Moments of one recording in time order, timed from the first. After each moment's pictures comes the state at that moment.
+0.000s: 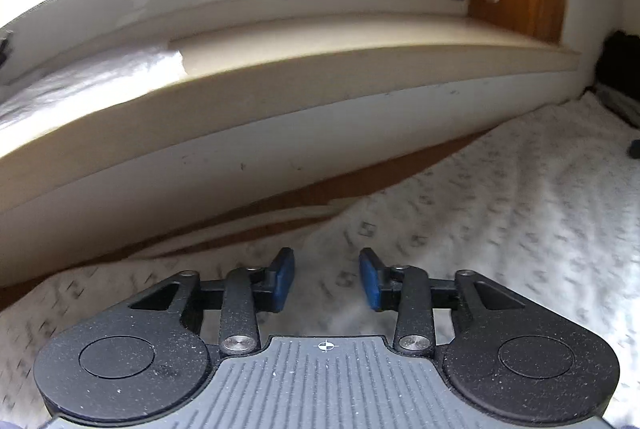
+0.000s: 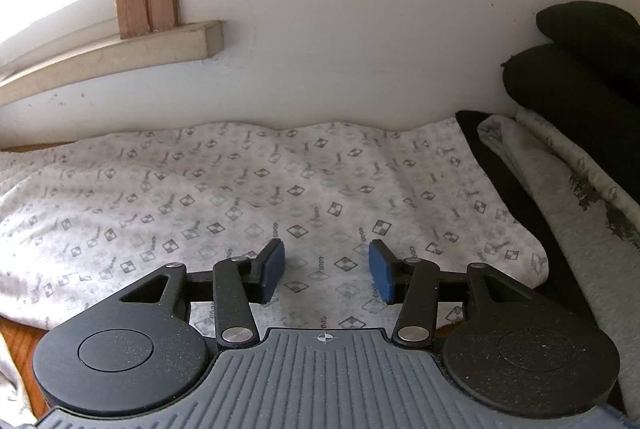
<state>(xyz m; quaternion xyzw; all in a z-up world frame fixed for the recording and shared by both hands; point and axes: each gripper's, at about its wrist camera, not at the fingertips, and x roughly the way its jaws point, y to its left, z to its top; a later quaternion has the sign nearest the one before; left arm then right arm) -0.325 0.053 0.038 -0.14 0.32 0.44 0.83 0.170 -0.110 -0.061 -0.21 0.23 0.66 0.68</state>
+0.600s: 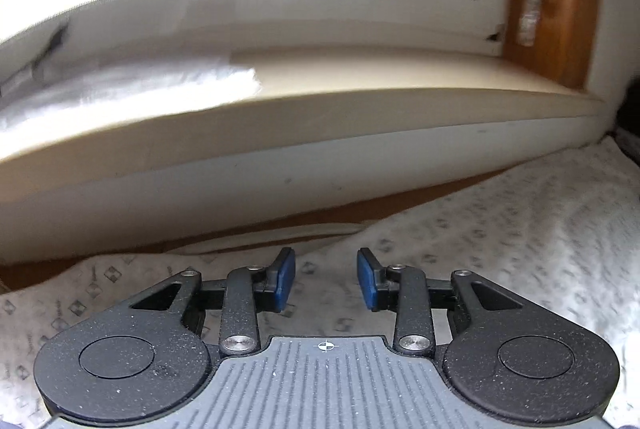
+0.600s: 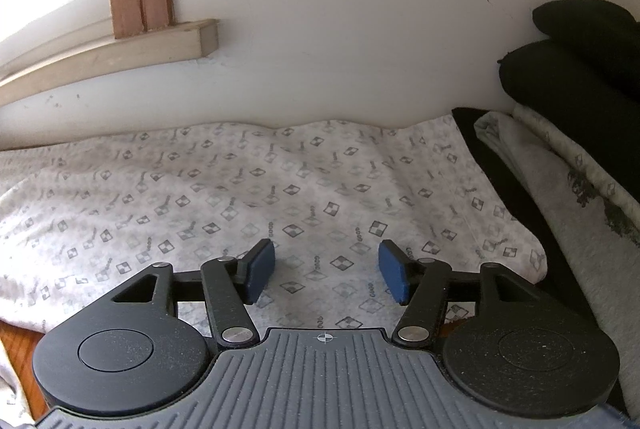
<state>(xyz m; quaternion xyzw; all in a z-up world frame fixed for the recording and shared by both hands) -0.350 0.016 0.060 -0.14 0.27 0.48 0.82 0.175 -0.110 -0.060 -0.21 0.23 0.66 0.68</state>
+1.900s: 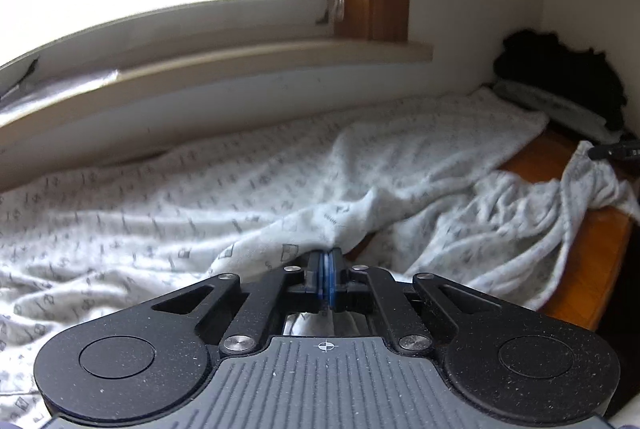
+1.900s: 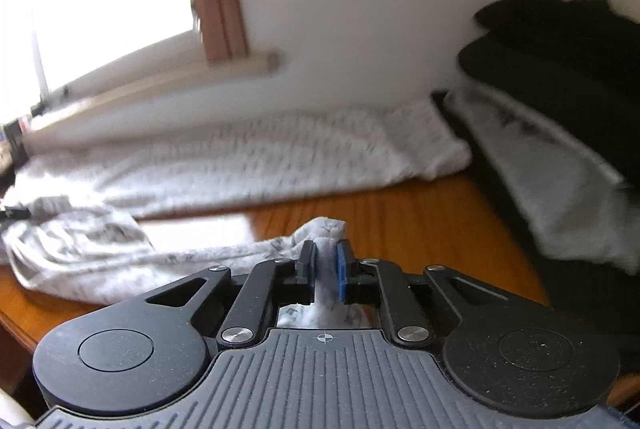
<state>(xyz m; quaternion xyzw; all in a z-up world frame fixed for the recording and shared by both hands) -0.300 -0.189 0.046 -0.12 0.25 0.42 0.86 0.208 -0.298 -0.029 -0.12 0.22 0.71 0.65</state>
